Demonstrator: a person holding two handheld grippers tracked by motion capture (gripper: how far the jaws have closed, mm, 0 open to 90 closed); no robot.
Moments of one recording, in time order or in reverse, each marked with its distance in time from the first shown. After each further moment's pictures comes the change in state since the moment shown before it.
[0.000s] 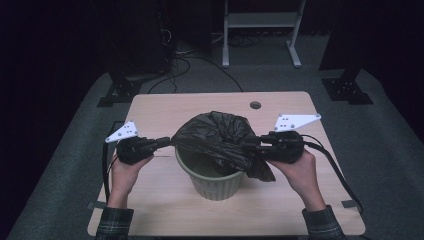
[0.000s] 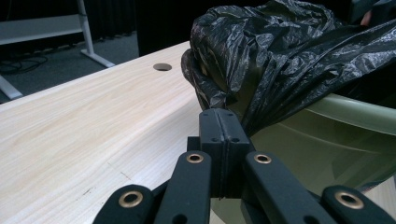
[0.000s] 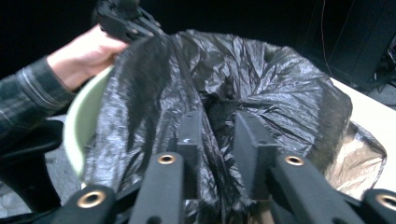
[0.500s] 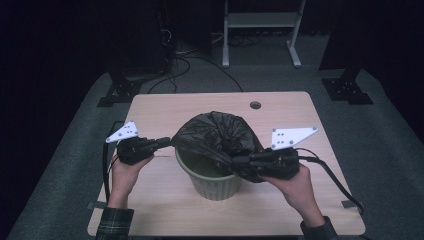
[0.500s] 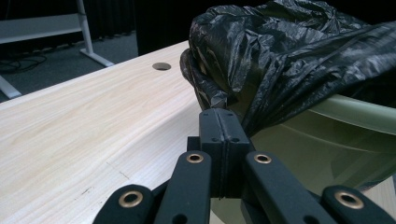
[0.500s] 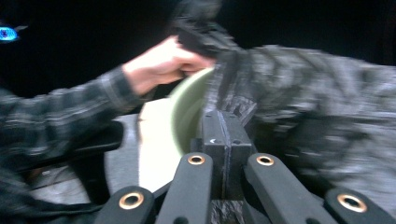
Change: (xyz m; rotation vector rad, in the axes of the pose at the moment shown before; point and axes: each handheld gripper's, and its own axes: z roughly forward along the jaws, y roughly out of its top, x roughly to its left) left arm -0.001 0.000 0.001 0.004 -0.003 -0.002; right arm 0.045 -0.002 0.001 -0.061 0.210 -0.036
